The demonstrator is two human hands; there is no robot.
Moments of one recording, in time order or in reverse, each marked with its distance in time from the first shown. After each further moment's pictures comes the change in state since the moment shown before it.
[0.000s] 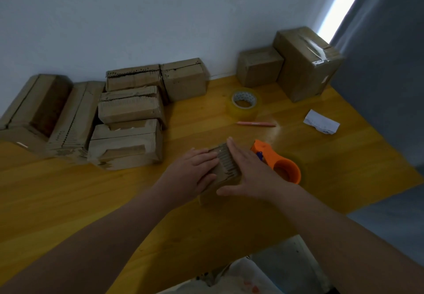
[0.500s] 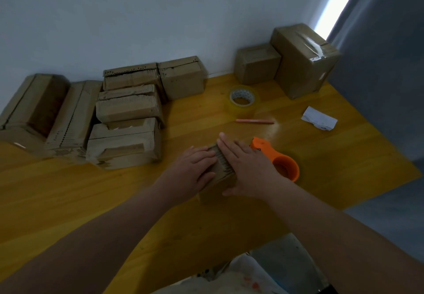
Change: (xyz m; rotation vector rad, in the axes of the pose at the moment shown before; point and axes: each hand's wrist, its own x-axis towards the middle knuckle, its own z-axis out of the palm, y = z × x) left_hand 0.001 0.003 -0.001 -0.085 0.000 -0.013; right_hand 0.002 -0.010 0.003 -0.586 0.107 -0.083
